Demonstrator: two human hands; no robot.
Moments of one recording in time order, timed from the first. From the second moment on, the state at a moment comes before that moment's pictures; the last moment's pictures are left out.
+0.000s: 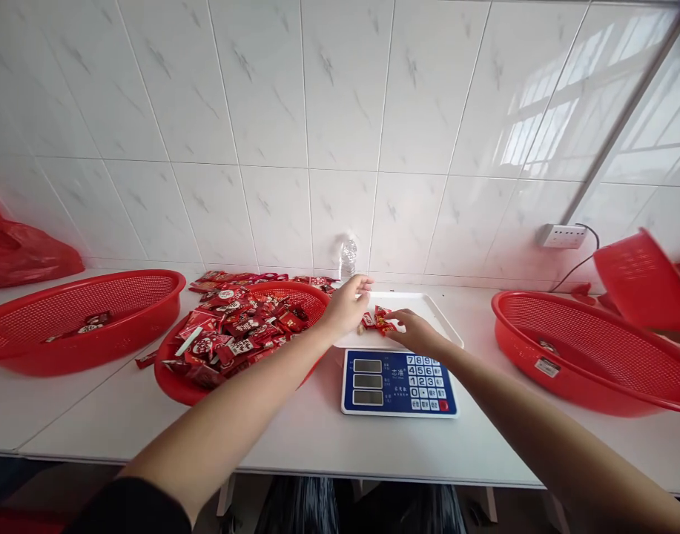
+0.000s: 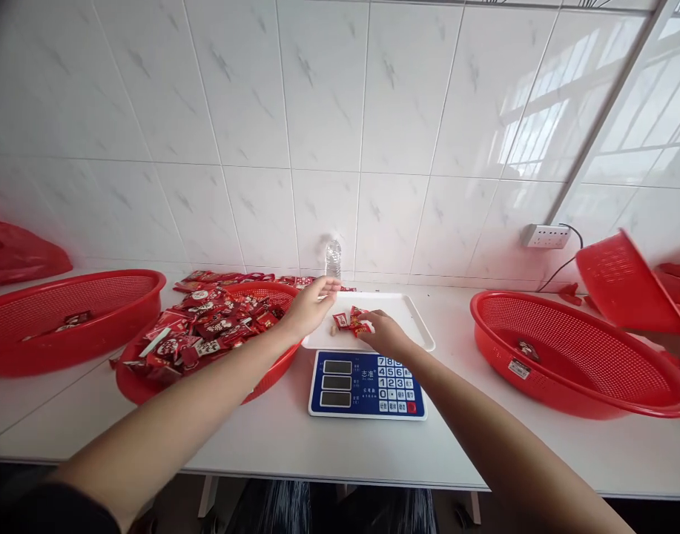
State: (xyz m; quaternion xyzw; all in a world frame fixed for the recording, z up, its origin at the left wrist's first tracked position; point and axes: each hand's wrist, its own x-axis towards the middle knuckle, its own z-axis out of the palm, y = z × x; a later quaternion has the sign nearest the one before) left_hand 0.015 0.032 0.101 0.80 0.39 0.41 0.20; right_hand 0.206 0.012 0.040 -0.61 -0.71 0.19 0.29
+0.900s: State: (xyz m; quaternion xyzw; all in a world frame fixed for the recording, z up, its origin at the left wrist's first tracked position) left_hand -0.037 -0.014 -0.044 0.86 0.21 0.45 0.10; right_hand -0.010 0.058 0.055 -0.46 -0.87 0.15 0.00
